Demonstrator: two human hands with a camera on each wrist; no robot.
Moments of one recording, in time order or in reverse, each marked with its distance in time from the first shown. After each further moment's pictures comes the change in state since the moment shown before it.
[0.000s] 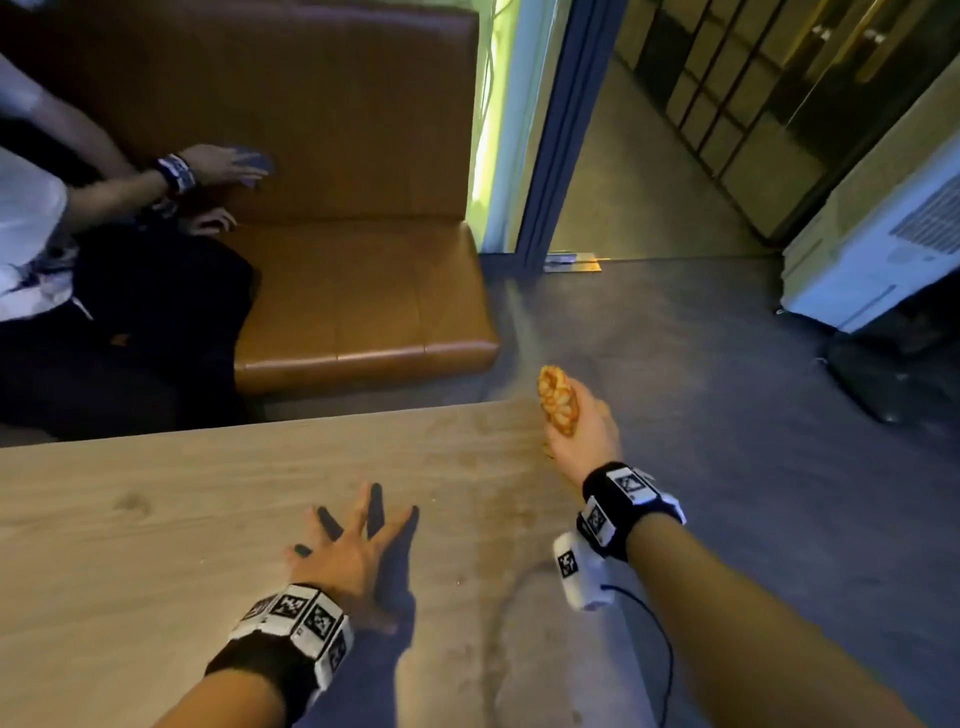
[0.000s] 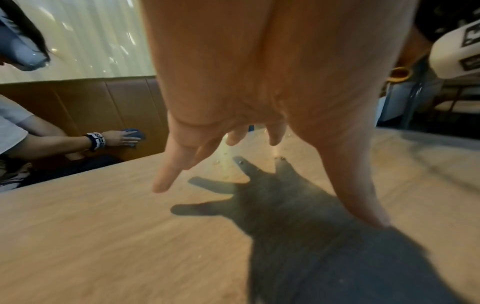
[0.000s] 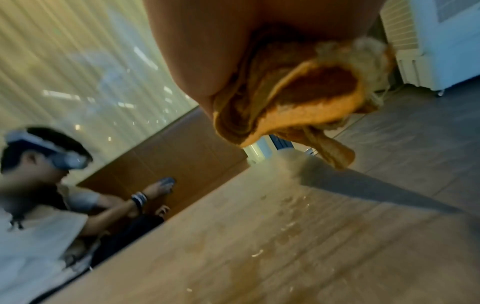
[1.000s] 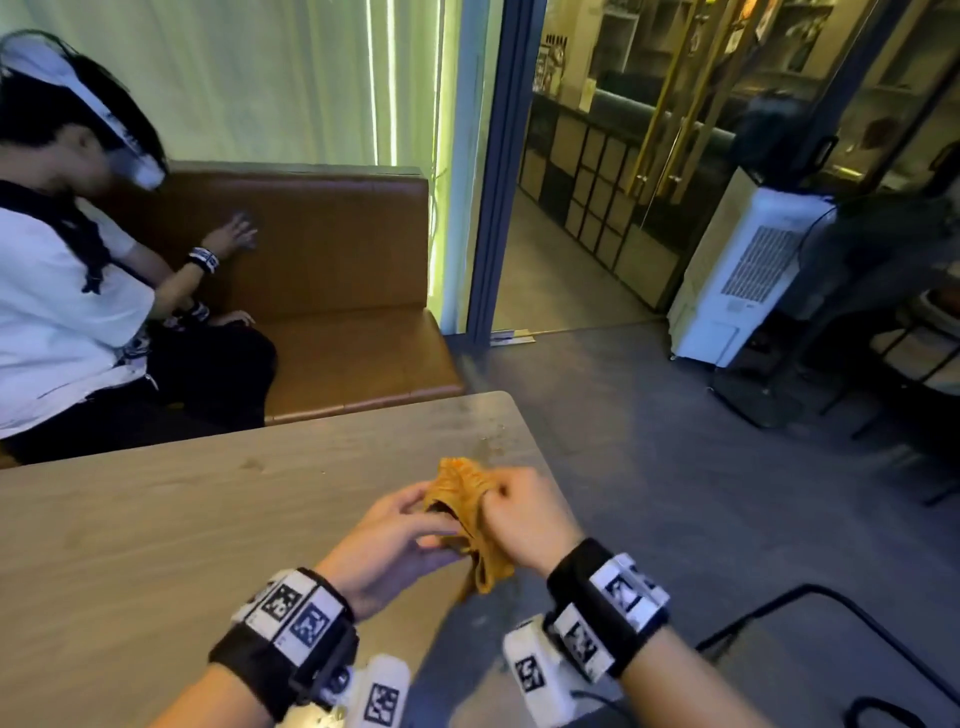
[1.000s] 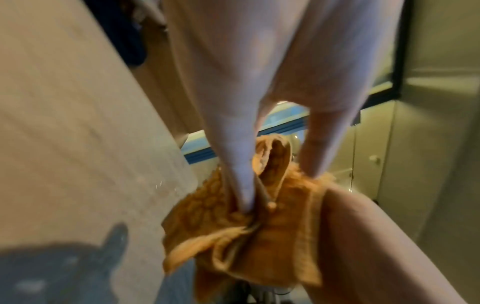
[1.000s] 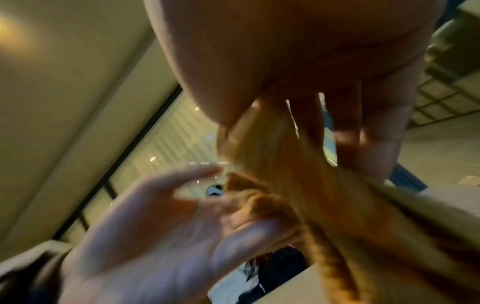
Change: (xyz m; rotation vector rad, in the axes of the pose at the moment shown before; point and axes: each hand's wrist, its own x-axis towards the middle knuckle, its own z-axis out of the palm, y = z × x) left_hand -0.313 0.009 0.069 -1.673 -0.088 0.567; right_hand -0.418 -0.112 -0.100 -0.026 -0.111 -0.235
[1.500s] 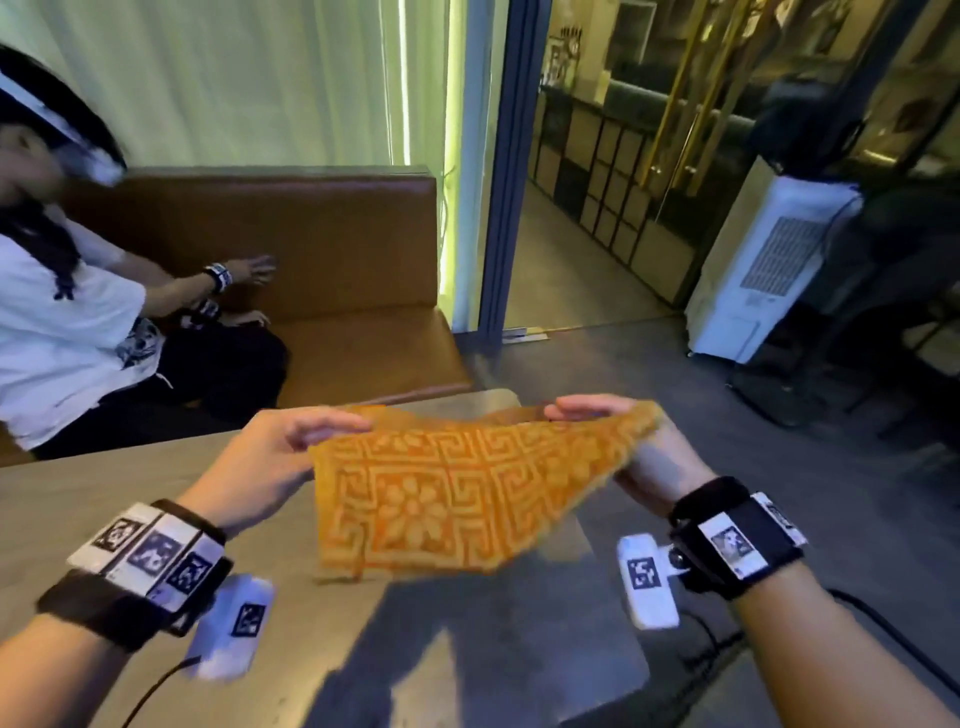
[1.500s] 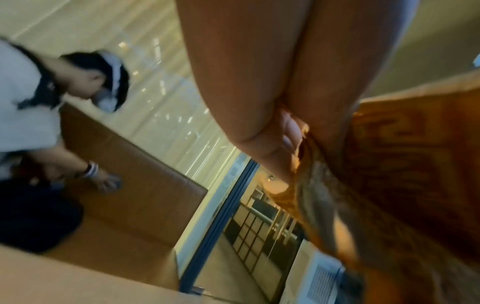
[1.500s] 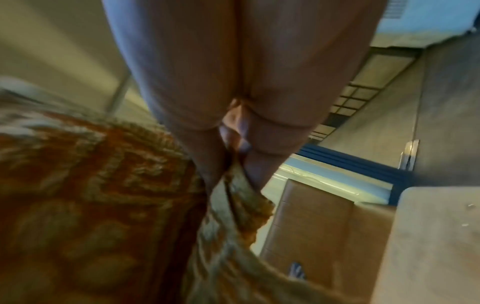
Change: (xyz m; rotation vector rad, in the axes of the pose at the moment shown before) left_hand -0.043 0.091 -0.024 0.734 0.107 0.485; right_hand 0.009 0.063 -0.111 0.955 -0.047 -0.165
